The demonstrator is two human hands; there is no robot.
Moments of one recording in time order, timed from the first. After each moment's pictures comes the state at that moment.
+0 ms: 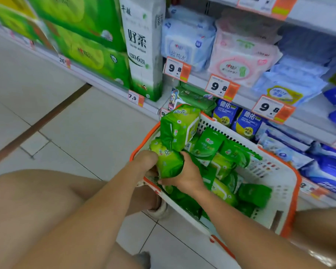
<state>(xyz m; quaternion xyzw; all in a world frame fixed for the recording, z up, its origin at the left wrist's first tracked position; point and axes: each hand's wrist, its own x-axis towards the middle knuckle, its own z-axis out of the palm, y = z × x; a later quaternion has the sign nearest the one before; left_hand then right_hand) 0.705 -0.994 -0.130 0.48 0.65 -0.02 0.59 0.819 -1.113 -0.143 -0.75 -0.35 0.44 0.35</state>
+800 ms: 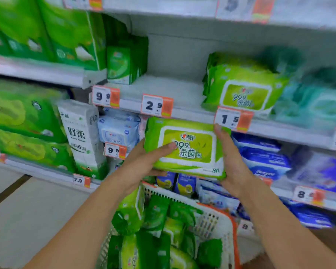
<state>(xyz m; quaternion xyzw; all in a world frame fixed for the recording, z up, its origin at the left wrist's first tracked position) 0.855 -1.037 0.119 0.62 0.26 0.20 0.71 1.002 -1.176 0.128 -0.54 -0.17 0.41 0.72</state>
